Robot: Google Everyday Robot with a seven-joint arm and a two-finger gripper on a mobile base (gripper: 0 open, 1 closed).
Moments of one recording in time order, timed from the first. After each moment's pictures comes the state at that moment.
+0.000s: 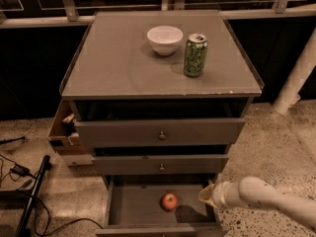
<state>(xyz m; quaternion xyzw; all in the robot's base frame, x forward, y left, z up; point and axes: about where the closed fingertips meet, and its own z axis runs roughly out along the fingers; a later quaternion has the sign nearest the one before) 0.490 -0.206 0.370 -0.55 0.78 0.11 0.29</state>
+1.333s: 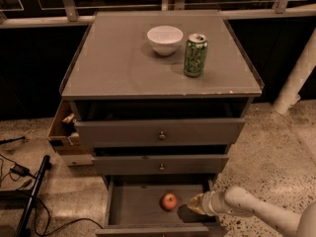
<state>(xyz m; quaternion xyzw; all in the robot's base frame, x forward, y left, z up) 0.509 -0.181 0.224 -0.52 0.79 0.18 0.29</state>
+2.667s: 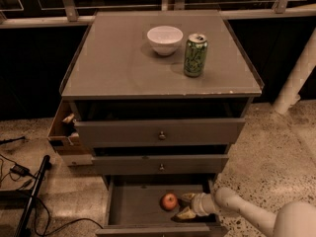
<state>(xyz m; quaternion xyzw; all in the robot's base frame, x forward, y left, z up) 0.524 -0.142 0.167 -0.52 0.77 0.22 0.30</state>
